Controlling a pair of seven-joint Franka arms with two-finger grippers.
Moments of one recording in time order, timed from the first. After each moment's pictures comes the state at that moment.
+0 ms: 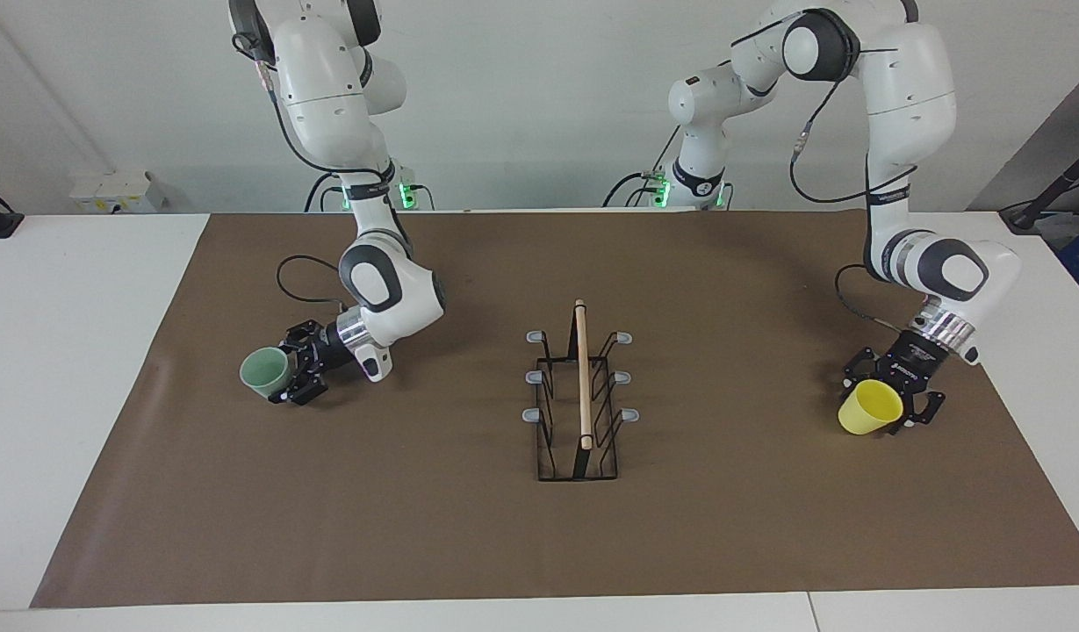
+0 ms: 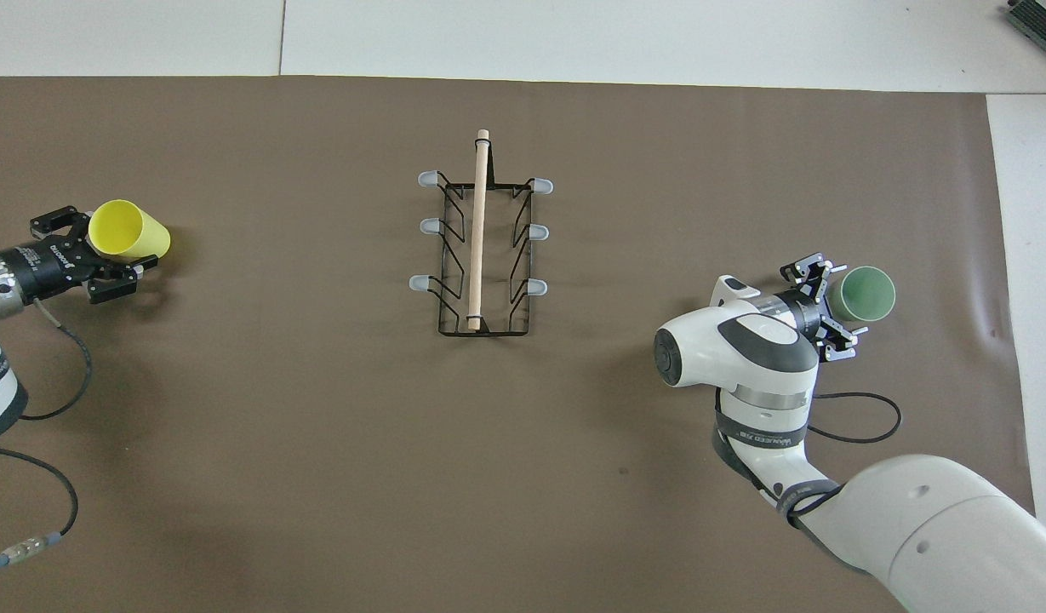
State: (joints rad) left arm 0.30 0.49 0.05 -1.90 -1.31 2.26 -0.92; right arm 0.19 0.42 0.04 -2.13 -1.41 1.89 -0.58
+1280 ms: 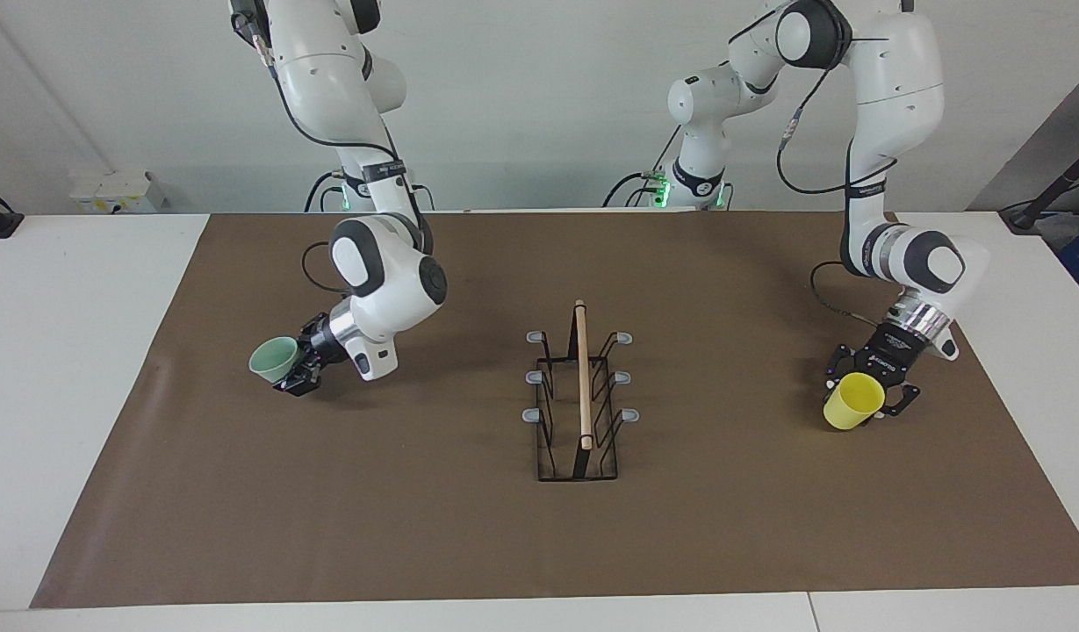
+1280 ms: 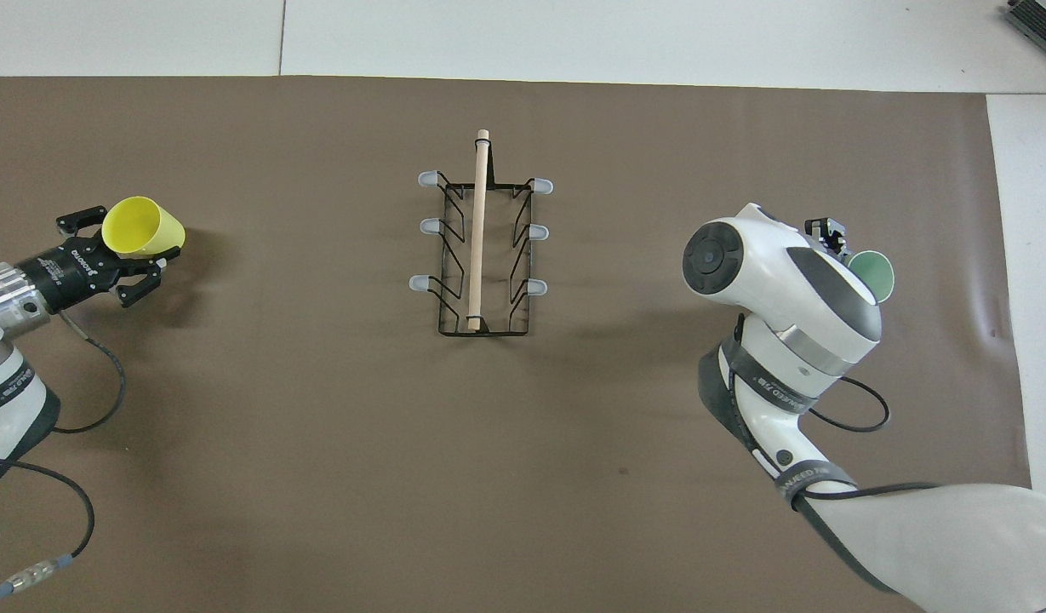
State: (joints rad) left arm 0.26 0.40 0.04 -1.98 -1.45 2.24 -0.72; right arm 0.20 0.27 0.05 -1.89 -0.83 1.86 -0.84
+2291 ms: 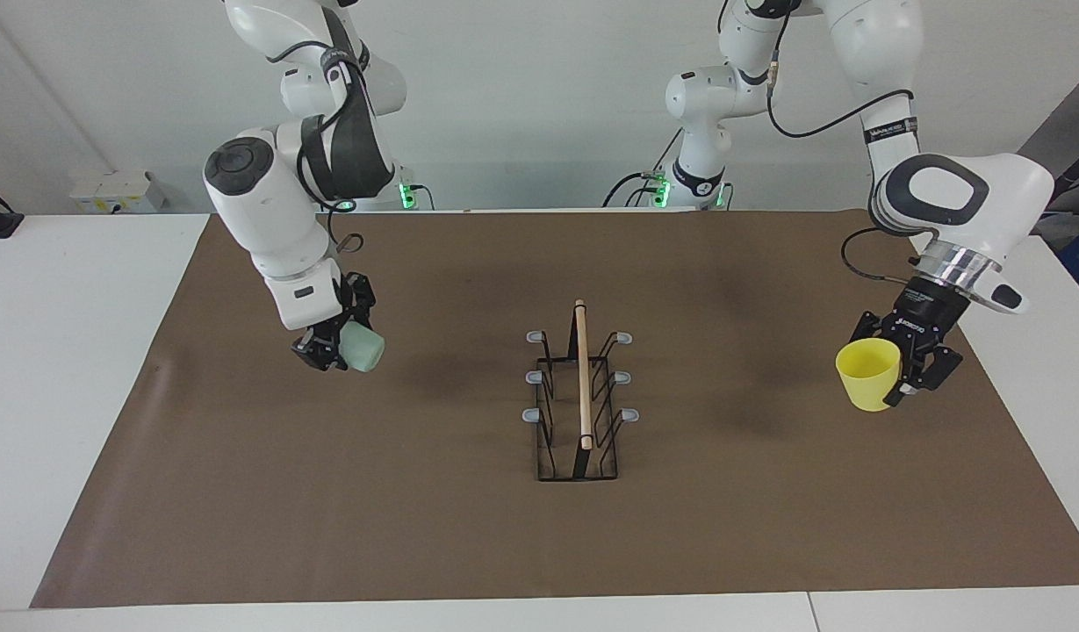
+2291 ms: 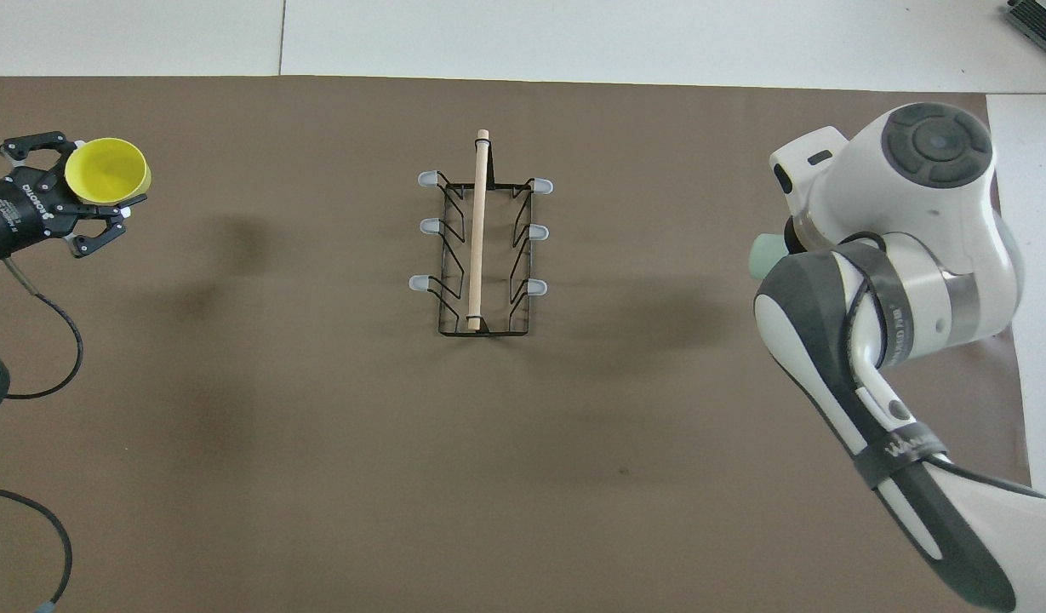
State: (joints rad) left arm 0.06 0.16 0.05 -1.89 -0.94 2.40 -0.81; right arm 0.10 0.17 0.05 -1.73 0.18 1.98 -1.01
